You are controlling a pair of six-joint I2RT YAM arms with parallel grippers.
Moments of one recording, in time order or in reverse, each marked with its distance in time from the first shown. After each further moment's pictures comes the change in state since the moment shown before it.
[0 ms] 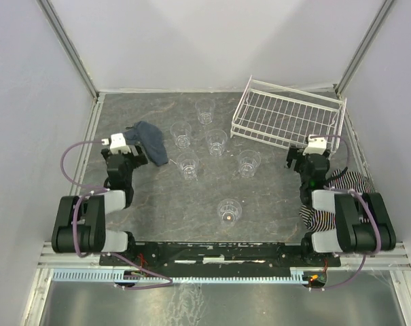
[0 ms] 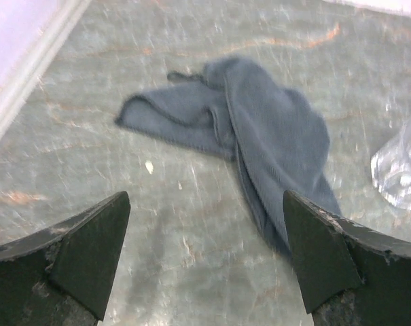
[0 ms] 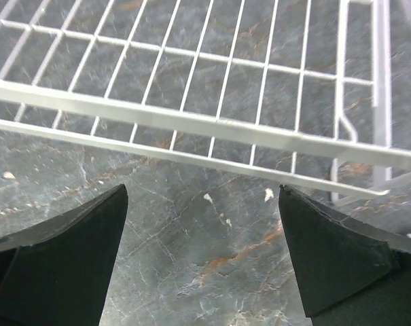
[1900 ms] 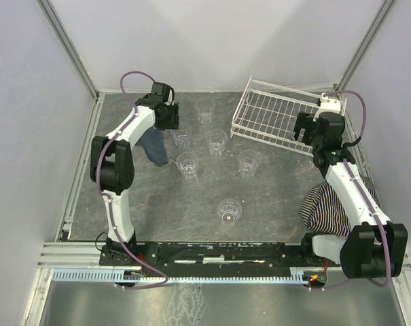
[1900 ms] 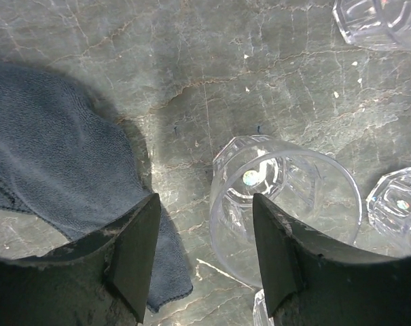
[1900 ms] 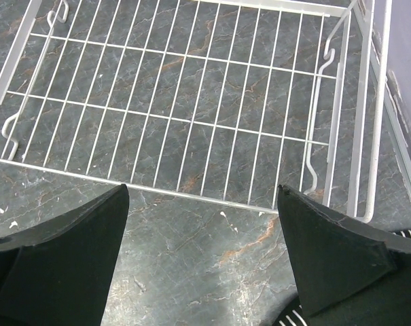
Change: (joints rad) left arm -0.262 0.620 1.428 -1.559 0.071 -0.103; right arm 0.001 -0.238 0.608 -0.977 -0.009 0.080
